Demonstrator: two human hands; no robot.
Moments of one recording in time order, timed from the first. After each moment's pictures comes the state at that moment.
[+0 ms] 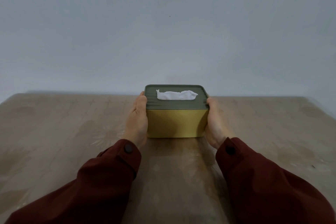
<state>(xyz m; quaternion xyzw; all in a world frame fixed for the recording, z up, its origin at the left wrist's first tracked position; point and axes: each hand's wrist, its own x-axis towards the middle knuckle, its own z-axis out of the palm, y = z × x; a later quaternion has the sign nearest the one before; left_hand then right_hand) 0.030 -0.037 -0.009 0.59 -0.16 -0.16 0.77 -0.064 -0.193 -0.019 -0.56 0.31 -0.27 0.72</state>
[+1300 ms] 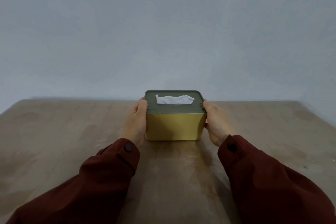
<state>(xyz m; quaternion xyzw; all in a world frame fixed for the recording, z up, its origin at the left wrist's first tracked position) 0.029 -0.029 0.001 0.63 -0.18 -0.13 0.75 -0.082 -0.188 0.009 -0.64 0.26 -0.29 0.66</state>
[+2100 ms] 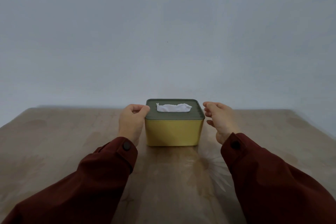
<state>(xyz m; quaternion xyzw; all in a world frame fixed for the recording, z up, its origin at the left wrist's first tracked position) 0.028 -0.016 0.022 0.68 -0.15 -0.01 0.72 -0.104 -0.181 0.048 -0.62 0.30 -0.37 0.62</state>
